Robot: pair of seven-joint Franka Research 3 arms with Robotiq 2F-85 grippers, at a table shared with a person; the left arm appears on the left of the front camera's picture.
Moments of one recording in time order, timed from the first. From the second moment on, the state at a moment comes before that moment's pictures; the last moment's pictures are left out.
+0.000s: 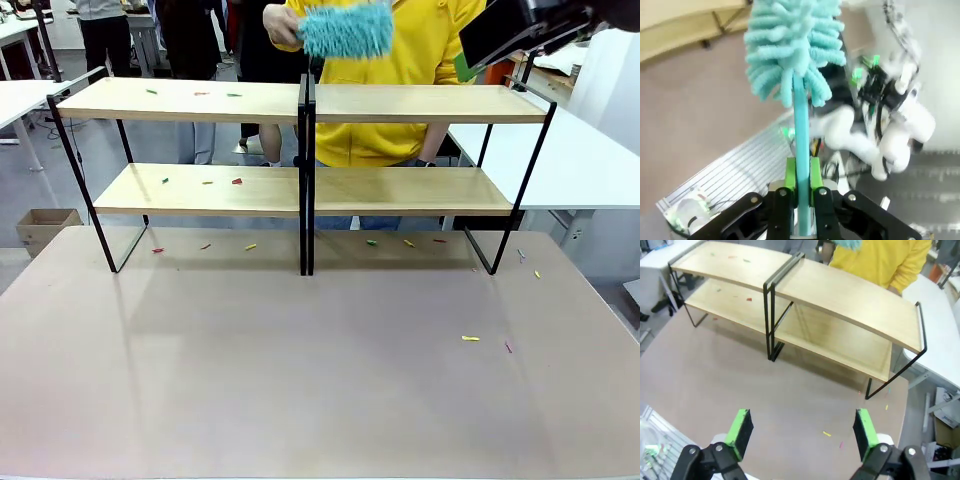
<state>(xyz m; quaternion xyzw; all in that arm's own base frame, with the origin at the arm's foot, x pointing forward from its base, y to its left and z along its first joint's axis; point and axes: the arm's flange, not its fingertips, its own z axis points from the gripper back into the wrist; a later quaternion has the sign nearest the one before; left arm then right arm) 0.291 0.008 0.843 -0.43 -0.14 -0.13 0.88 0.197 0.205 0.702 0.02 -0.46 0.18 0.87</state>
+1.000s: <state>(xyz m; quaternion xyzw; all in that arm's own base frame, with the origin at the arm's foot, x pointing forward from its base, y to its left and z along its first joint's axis) 0.167 0.148 0.823 -0.32 -0.25 0.27 0.87 0.197 0.205 0.702 0.02 -0.46 0.18 0.87</state>
